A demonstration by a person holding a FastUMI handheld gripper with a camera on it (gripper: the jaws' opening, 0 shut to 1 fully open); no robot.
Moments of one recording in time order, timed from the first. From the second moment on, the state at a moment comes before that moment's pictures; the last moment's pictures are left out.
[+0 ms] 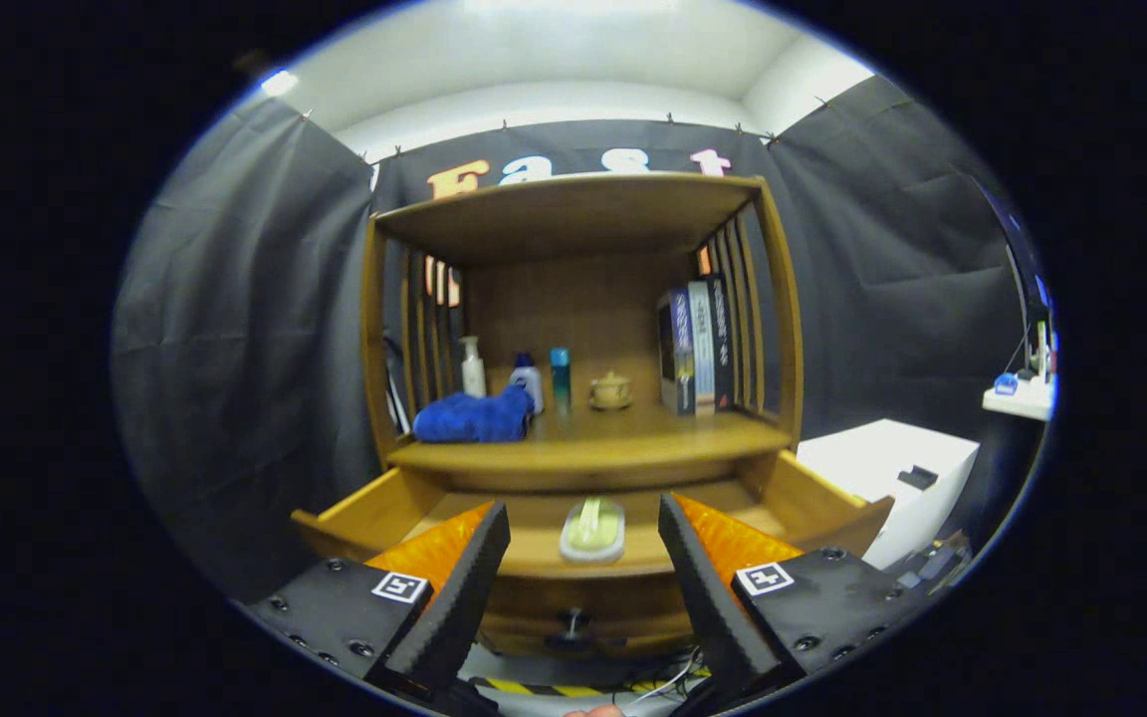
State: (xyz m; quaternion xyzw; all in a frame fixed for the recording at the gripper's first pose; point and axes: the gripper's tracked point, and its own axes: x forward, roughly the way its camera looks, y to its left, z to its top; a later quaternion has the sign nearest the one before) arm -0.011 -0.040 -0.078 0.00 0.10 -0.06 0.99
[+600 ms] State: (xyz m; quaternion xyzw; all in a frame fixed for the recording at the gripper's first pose) arm 0.137 -0.056 -0.126 0.05 0.31 -0.07 0.95
